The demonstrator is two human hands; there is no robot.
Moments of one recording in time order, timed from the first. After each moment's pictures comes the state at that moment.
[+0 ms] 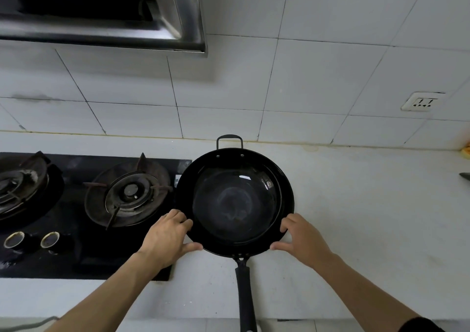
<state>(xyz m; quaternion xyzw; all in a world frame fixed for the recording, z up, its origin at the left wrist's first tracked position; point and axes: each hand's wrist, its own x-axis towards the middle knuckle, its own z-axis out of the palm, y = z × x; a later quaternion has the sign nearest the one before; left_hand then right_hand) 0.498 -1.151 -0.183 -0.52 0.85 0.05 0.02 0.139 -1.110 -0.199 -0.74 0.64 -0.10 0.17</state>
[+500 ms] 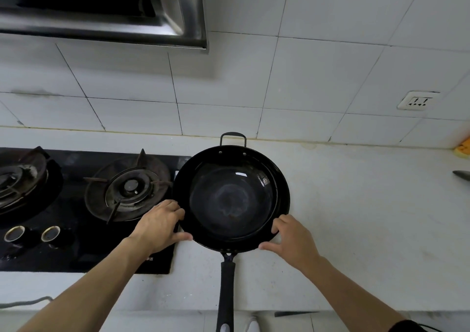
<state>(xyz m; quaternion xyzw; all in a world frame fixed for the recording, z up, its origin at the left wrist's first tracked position) 0.522 -1.165 -0.177 -0.51 0.86 0.08 0.01 0.171 -1.094 -0.198 -0.73 0.67 -0.09 0.14</state>
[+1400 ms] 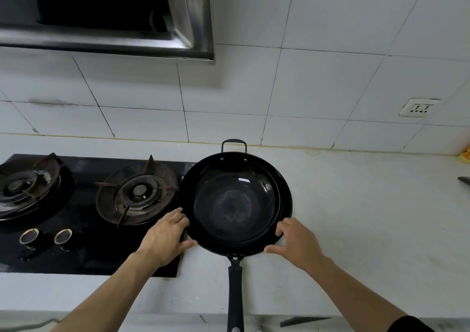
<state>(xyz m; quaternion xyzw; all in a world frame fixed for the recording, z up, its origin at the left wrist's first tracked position) 0.525 -1.143 -0.191 -0.55 0.83 0.09 -0.01 0.174 -1.097 -0.189 -0.72 0.67 -0.06 0.15</state>
